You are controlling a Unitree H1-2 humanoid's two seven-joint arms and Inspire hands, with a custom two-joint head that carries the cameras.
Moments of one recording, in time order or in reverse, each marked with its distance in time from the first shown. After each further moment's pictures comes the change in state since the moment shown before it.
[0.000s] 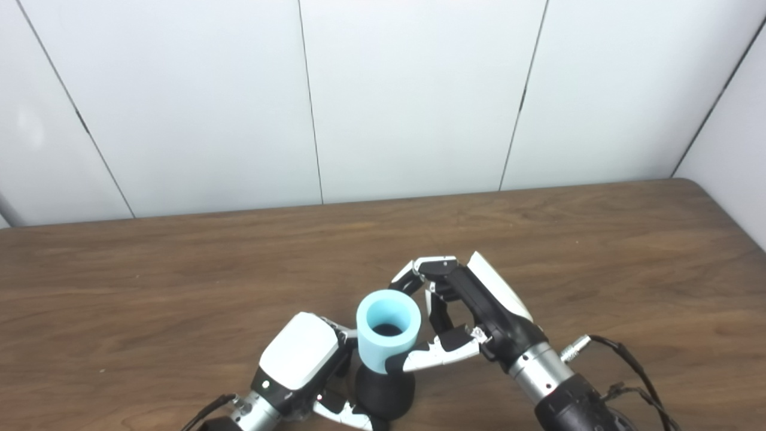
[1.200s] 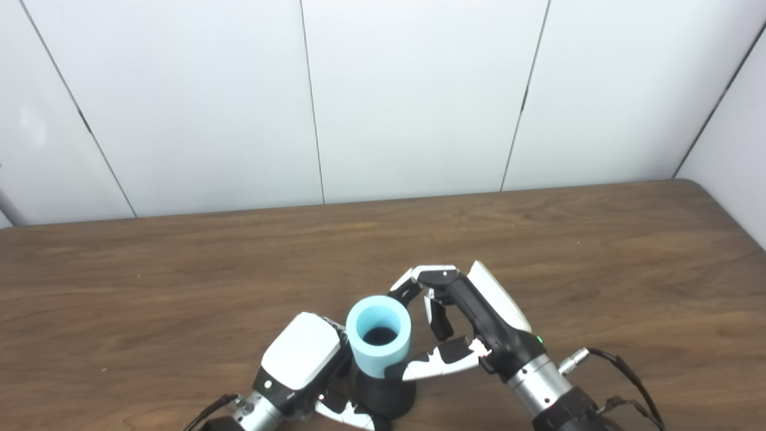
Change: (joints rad) left arm -0.002 0.003 -0.017 -0.001 -0.001 0.011 0.004; right arm 0.044 -0.010 0.011 0.070 0.007 -0.195 -0.087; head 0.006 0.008
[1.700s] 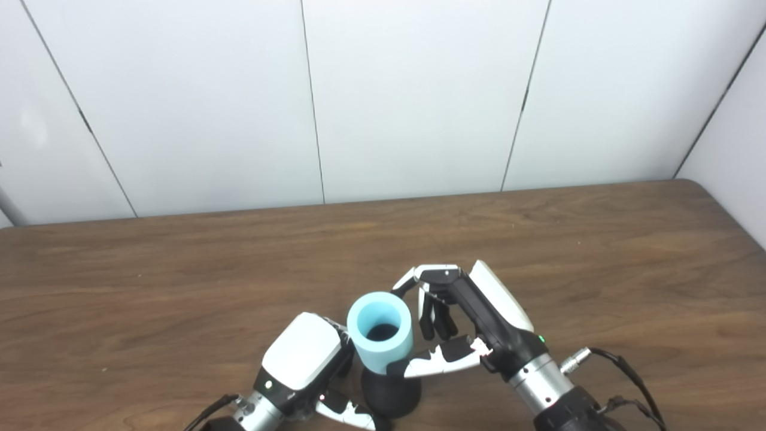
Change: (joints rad) left arm 0.000 0.001 -0.003 0.000 0.000 -0.001 0.002; right arm -0.001 0.002 -0.006 0.000 -0.024 0.006 0.004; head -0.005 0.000
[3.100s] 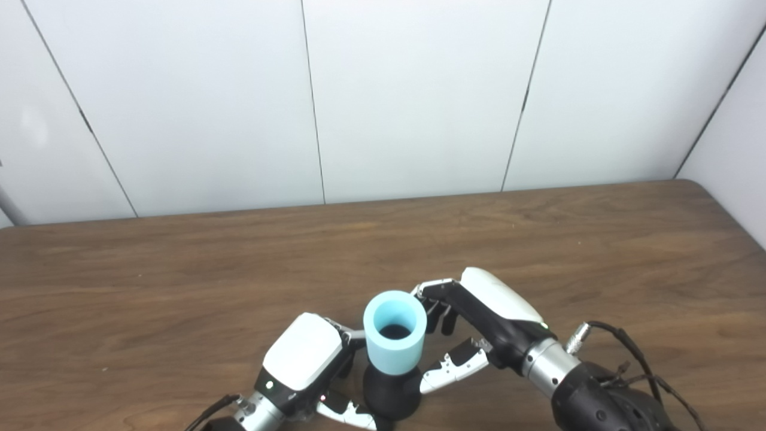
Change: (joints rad) left arm -0.002 0.004 -0.008 -0.001 0.000 0.000 0.002; right arm -0.098 -0.045 -0.043 -0.100 -0.312 0.217 0.502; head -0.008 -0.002
